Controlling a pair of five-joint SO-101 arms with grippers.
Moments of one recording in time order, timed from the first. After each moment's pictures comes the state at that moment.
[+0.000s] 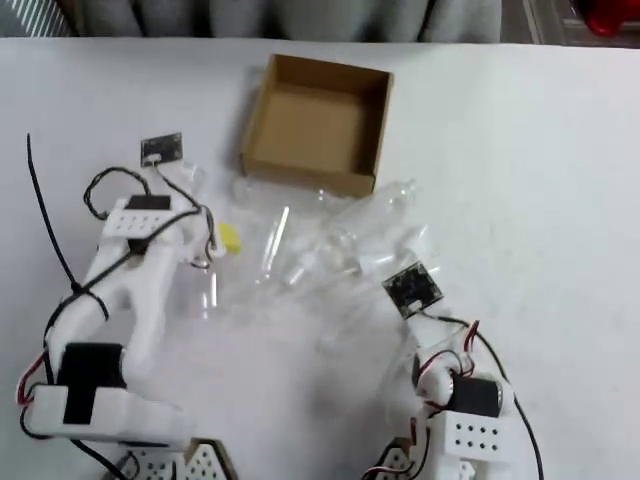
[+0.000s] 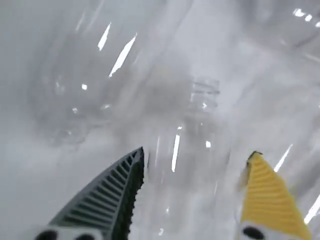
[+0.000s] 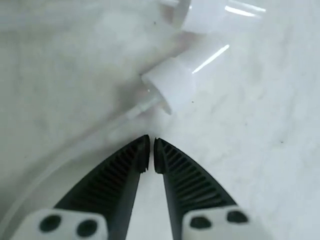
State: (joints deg) left arm -5.1 0.8 33.1 54.8 16.4; right arm 3.3 -92.9 96.6 65.7 39.3
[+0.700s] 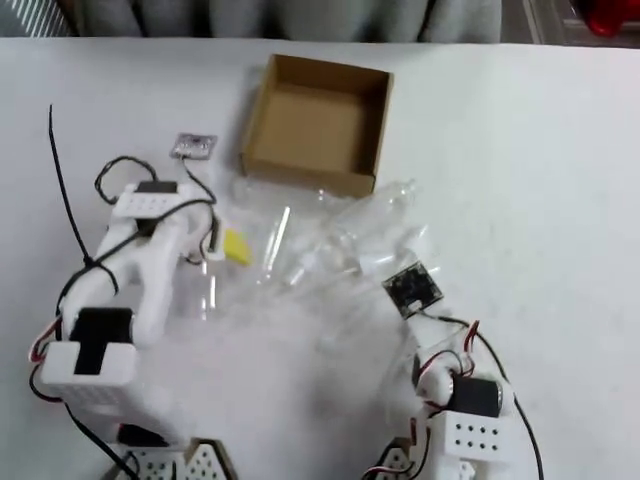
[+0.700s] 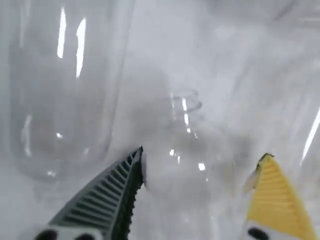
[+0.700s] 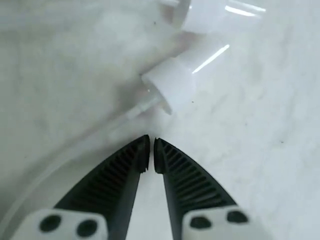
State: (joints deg) left arm -5.1 11.5 24.5 57.0 -2.3; right arm 3.3 -92.9 96.6 65.7 39.3
